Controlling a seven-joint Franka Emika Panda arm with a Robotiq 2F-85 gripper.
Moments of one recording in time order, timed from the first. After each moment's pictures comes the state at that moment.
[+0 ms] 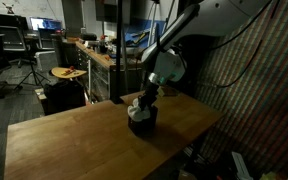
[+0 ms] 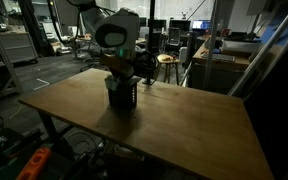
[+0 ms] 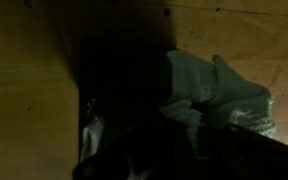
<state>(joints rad) -0.17 0.30 0.12 -2.23 0.52 2.60 -0.60</state>
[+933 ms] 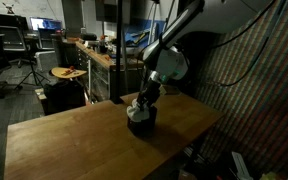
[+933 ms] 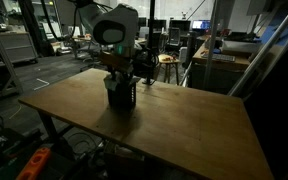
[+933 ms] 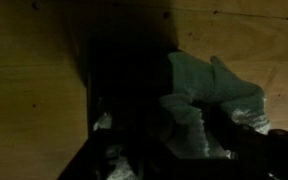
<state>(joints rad) -0.17 0.25 0.11 -2.26 0.51 2.60 -0.60</state>
